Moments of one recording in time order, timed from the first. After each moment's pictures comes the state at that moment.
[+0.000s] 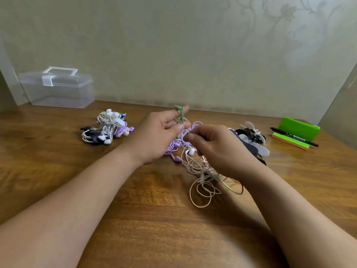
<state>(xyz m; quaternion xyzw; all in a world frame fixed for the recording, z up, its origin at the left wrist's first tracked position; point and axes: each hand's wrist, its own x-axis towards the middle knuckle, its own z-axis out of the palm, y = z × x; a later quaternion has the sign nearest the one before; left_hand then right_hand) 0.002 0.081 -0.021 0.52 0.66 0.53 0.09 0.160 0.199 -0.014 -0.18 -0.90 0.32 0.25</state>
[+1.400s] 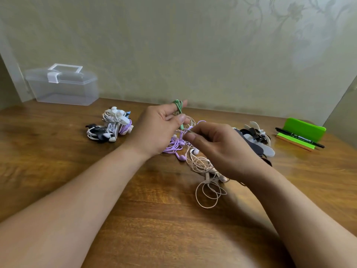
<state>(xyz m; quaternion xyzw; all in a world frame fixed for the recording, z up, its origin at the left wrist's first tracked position) -0.002 0.081 -0.017 0.47 0.66 0.59 0.07 0.161 0.193 -0.017 -0.10 -0.91 0.31 0.26</state>
